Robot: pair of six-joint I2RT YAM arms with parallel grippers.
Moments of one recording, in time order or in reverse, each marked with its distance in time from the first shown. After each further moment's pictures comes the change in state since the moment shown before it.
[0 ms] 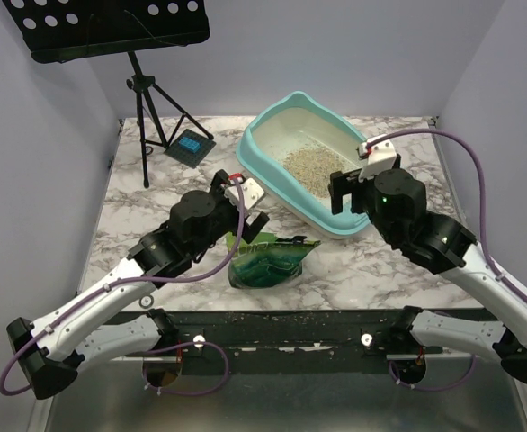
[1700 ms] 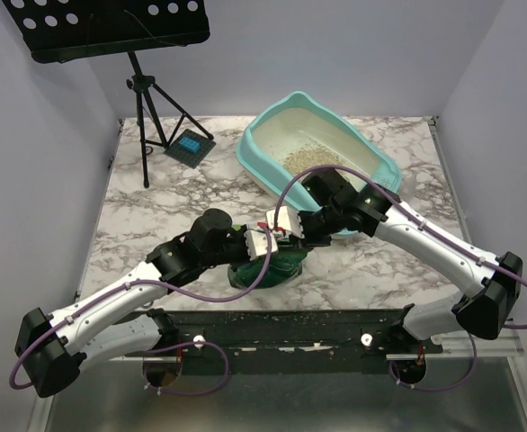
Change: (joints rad) left arm 0.007 0.042 -0.218 -0.065 0.406 0.242; right arm -0.010 0.398 0.114 -0.421 -0.917 -0.912
